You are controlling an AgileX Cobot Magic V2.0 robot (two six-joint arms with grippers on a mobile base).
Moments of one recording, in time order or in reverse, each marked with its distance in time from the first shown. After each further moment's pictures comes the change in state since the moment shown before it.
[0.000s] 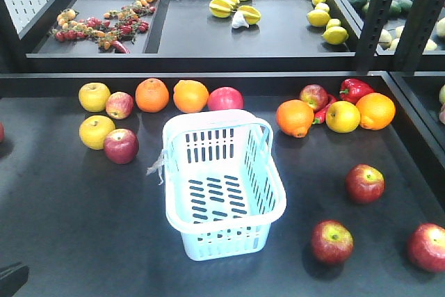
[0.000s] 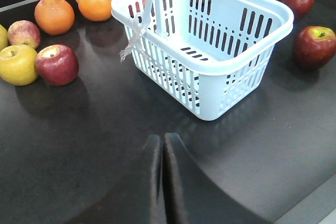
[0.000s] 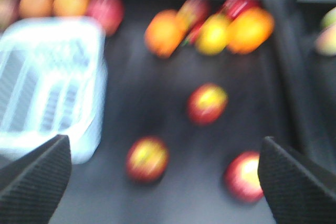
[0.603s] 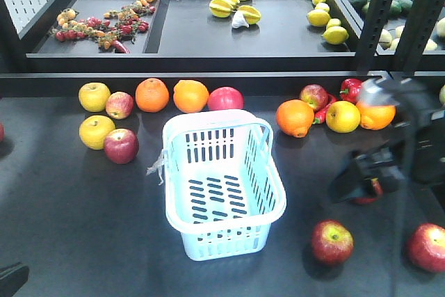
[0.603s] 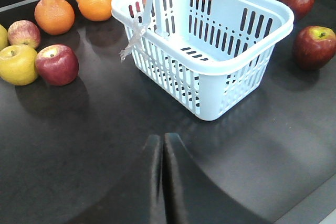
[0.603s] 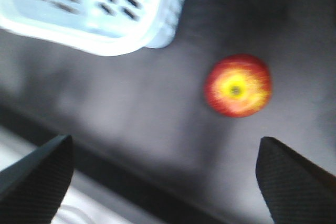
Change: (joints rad) left arm 0.000 0.000 0.000 0.000 0.000 0.000; right arm 0.122 0.664 -0.093 0.171 0.064 -0.185
